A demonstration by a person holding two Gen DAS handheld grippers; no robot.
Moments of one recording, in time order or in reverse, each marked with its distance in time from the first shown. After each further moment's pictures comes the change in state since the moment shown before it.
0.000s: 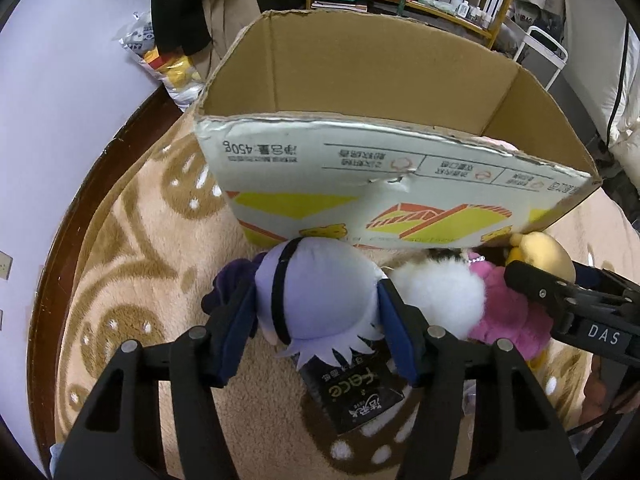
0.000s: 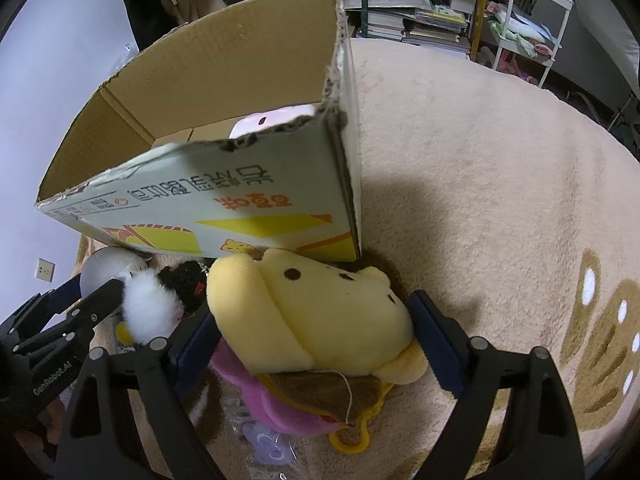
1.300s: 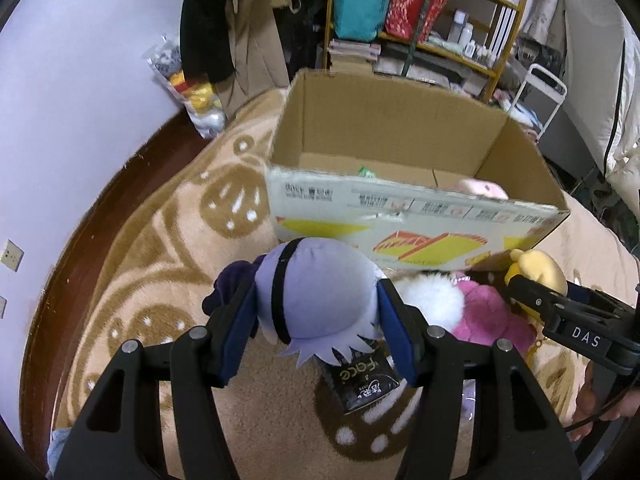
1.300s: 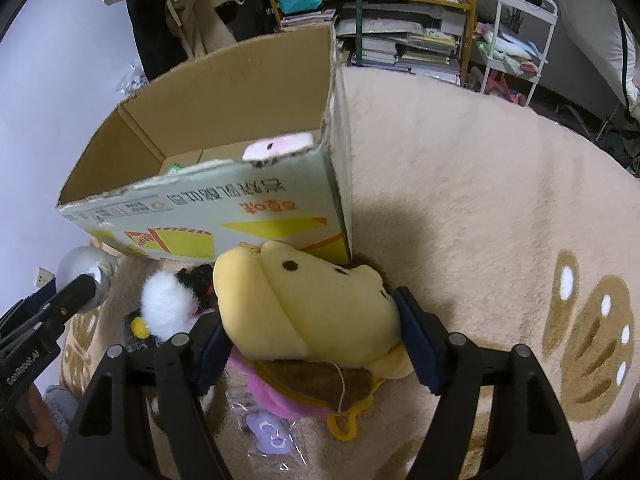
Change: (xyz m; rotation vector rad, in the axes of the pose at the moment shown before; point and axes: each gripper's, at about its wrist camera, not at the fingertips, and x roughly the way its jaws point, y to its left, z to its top) left arm -0.056 0.012 -0.012 -0.052 -0.147 0.024; right arm -0.036 0.003 -0.020 0.003 -0.103 -0.016
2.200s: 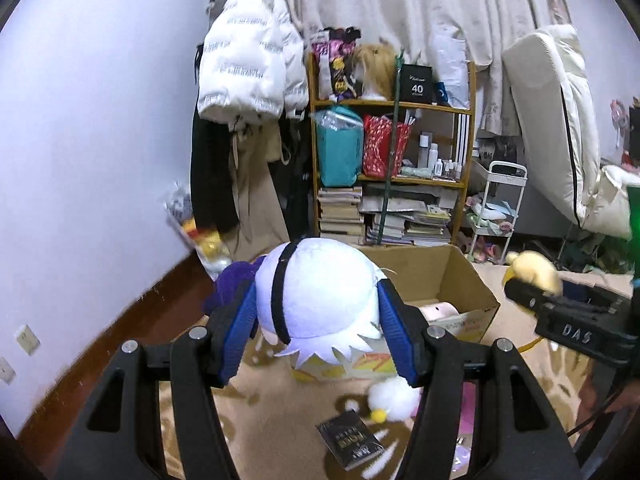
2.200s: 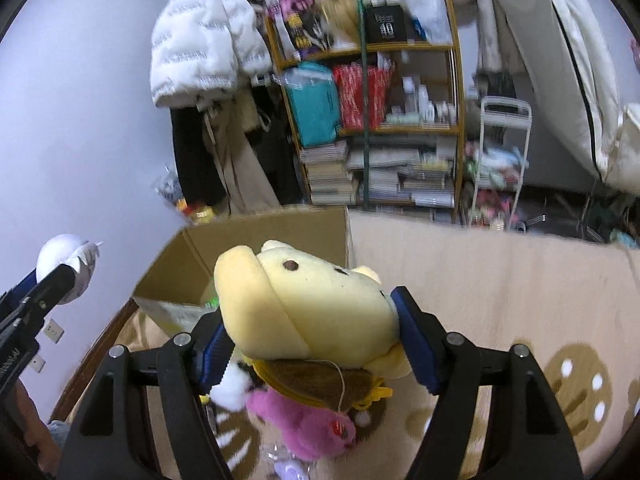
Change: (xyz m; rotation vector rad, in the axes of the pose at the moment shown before) left arm -0.112 -0.015 0.005 0.109 -0.535 0.017; right arm -0.106 0.021 -0.001 -0.047 -0.492 0.025
